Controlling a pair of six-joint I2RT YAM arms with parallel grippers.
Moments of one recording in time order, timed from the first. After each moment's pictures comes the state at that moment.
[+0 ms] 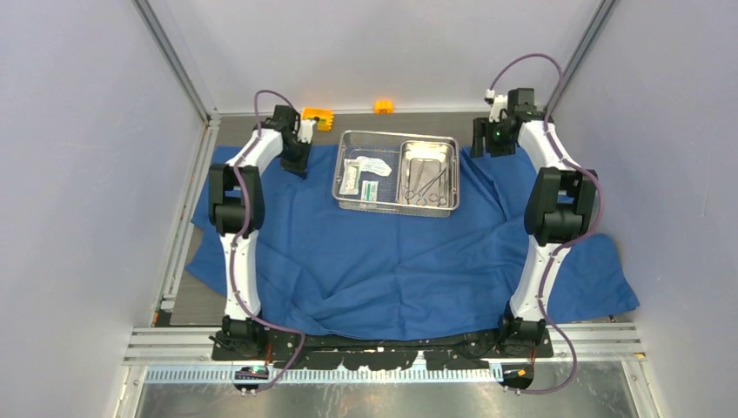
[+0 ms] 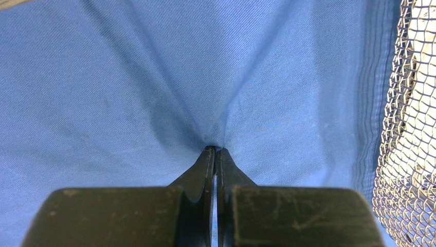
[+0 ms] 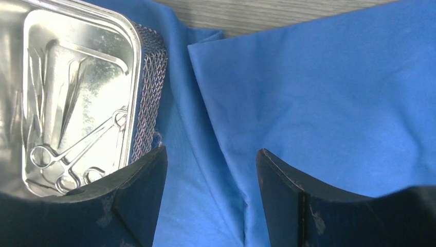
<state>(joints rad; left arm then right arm) -0.12 2.30 1.90 -0.76 0.17 0.16 -0.08 2.07 1.77 -0.66 -0.28 -0.12</state>
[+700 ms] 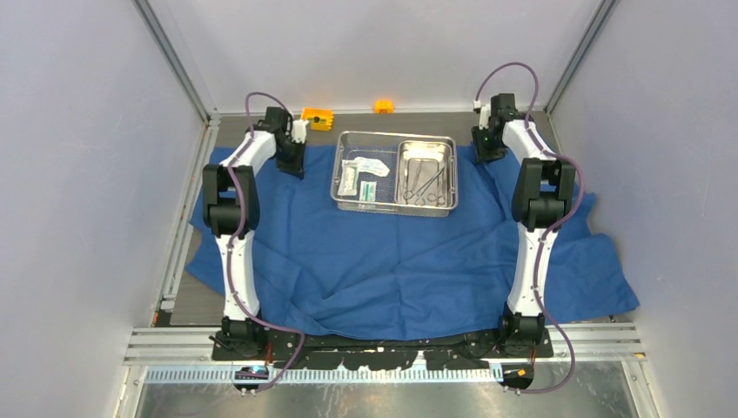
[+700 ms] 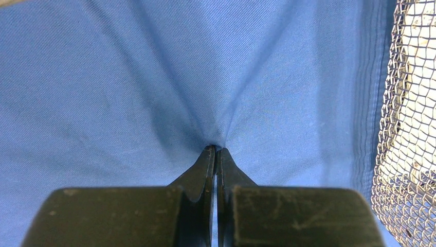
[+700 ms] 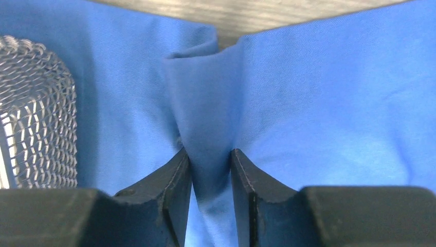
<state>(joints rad) -0.08 2.27 1.84 -0.70 0.22 0.15 -0.03 2.29 1.92 -0.70 -0.06 -0.19</state>
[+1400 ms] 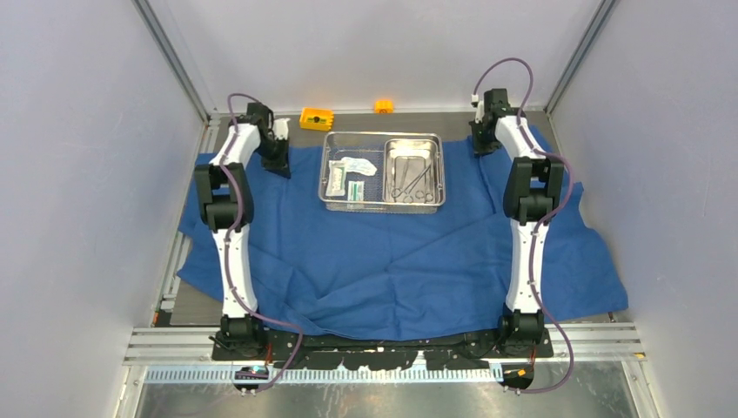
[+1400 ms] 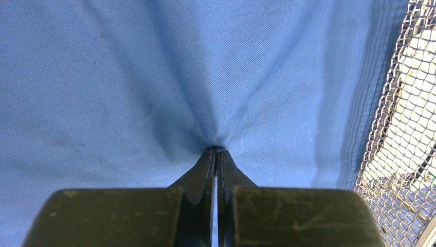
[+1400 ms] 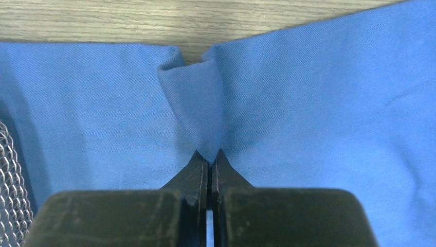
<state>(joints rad) 0.03 2.37 2.03 -0.89 0.29 0.13 -0.02 2.44 2.14 -0.74 0.00 -0.10</state>
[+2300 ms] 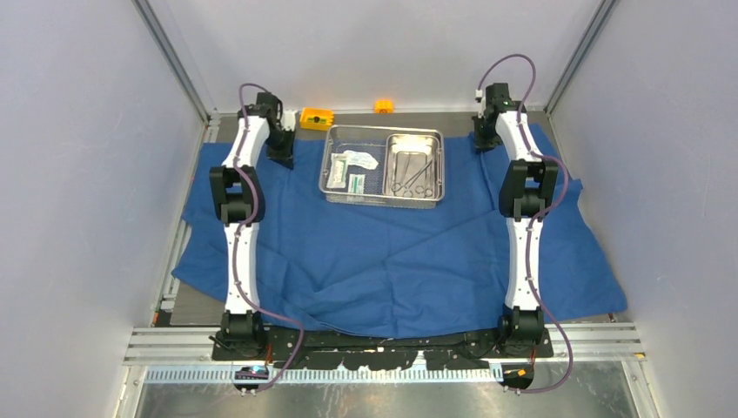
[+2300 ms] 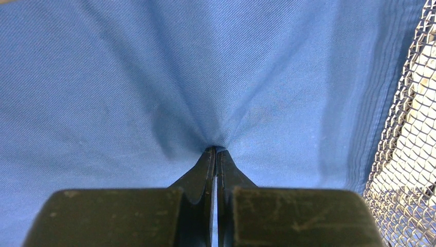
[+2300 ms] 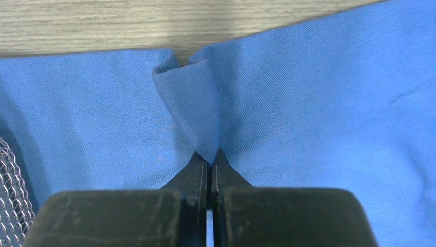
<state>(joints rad) 0.00 2.59 2.43 -1.09 0.22 0.16 -0.03 2.59 2.42 -0.90 0.01 -0.05</state>
